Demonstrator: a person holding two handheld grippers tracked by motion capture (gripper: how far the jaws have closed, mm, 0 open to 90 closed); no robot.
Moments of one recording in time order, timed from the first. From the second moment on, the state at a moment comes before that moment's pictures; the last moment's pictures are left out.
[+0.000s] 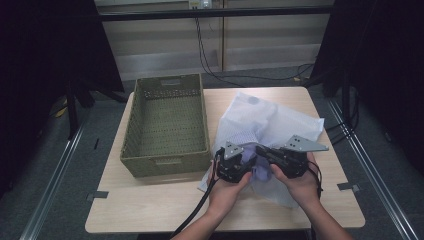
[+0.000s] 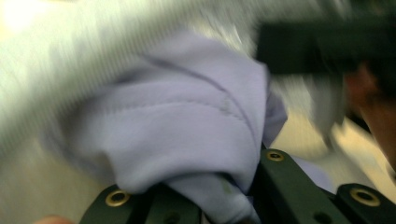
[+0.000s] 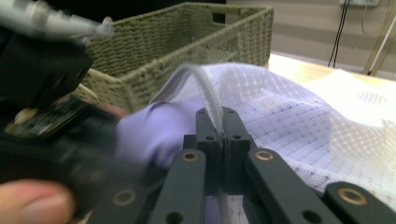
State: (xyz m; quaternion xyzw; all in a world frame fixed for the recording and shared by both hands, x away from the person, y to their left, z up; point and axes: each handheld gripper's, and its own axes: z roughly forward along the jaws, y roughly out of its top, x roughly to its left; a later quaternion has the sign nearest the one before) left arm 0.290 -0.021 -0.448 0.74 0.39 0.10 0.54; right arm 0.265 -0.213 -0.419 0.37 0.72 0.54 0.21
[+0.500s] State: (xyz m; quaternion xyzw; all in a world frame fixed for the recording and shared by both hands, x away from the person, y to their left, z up) left arm 0.275 -0.012 -0.482 0.79 0.39 0.07 0.46; right arm 0.274 -0.231 -0.428 0.41 0.71 0.53 0.21
